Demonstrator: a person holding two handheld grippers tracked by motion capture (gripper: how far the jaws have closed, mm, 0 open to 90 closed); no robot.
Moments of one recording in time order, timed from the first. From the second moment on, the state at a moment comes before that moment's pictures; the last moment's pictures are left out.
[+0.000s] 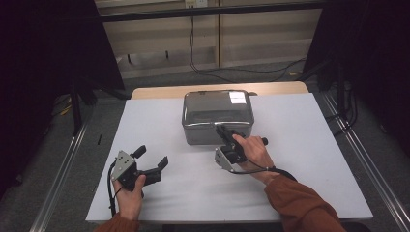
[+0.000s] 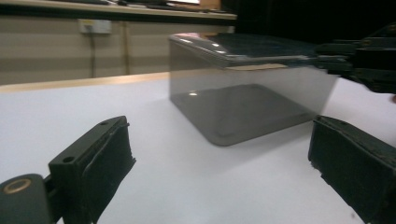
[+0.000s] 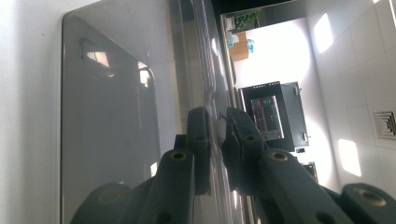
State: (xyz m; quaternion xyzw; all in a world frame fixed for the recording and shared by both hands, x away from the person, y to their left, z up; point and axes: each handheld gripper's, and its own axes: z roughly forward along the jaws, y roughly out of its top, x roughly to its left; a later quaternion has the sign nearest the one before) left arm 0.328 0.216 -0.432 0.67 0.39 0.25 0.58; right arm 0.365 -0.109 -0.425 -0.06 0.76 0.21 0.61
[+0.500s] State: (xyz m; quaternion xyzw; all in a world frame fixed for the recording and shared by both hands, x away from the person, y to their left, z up) left arm 0.338 0.210 -0.432 0.68 0.37 0.23 0.58; right arm 0.366 -0.109 -0.420 -0.05 0.76 0.21 0.61
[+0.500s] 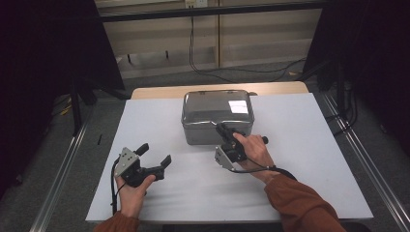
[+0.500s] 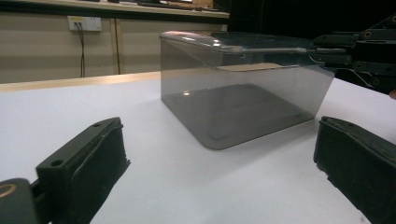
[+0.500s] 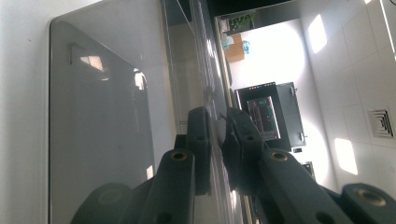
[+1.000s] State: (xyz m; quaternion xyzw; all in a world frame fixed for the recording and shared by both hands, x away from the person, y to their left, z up) left arm 0.343 0.196 -0.420 0.70 0.34 0.24 0.59; right arm 0.367 -0.110 -0.415 -0.05 0.76 0.22 0.62
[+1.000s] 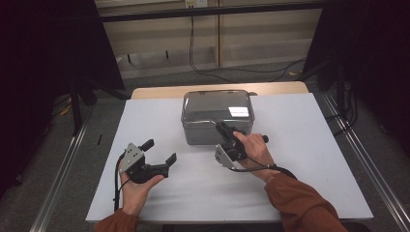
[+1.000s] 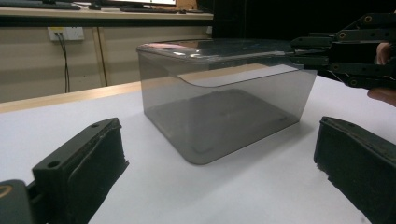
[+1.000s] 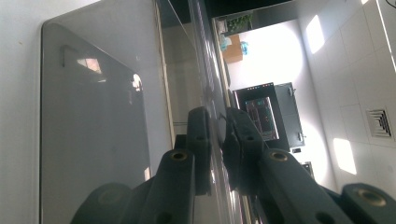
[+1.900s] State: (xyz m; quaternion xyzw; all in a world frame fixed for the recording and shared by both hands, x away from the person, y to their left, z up) left arm 0.382 0.182 -0.411 0.69 0.33 0.25 0.60; right arm 0.372 -0.110 -0.403 -0.05 0.75 0.23 0.61
